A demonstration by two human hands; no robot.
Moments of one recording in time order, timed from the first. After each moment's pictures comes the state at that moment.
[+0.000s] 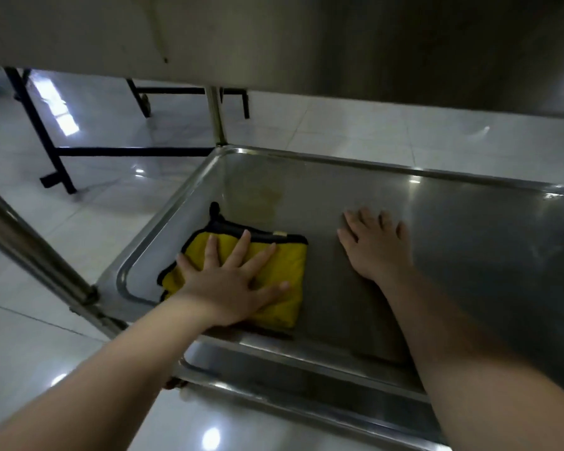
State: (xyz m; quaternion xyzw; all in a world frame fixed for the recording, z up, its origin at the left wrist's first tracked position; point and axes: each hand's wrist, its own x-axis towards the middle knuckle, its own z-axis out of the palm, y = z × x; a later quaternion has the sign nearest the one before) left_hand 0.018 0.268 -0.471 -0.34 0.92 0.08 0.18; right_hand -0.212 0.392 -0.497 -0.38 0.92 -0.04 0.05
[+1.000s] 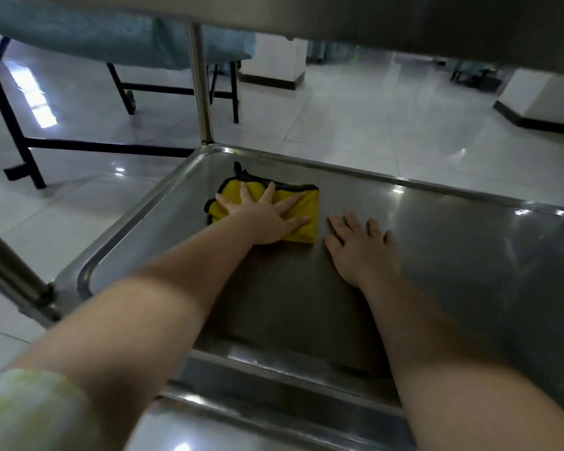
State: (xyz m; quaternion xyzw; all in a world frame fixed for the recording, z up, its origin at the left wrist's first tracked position) left_hand -0.122 0.202 -0.468 -0.31 0.94 0.06 0.15; right_hand -0.217 0.374 -0.496 -0.37 0.93 -0.04 0.06
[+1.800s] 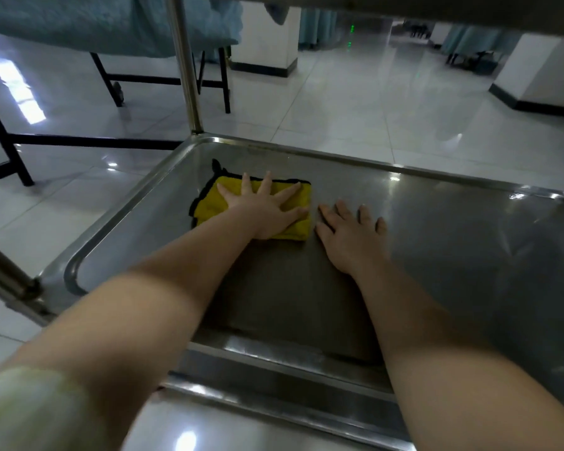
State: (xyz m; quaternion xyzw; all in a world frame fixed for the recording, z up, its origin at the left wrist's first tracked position) left_hand -0.137 0.212 -0.474 -0.32 0.94 0.05 0.12; right_hand -0.223 0.367 -0.499 -0.37 0.92 -0.04 0.06
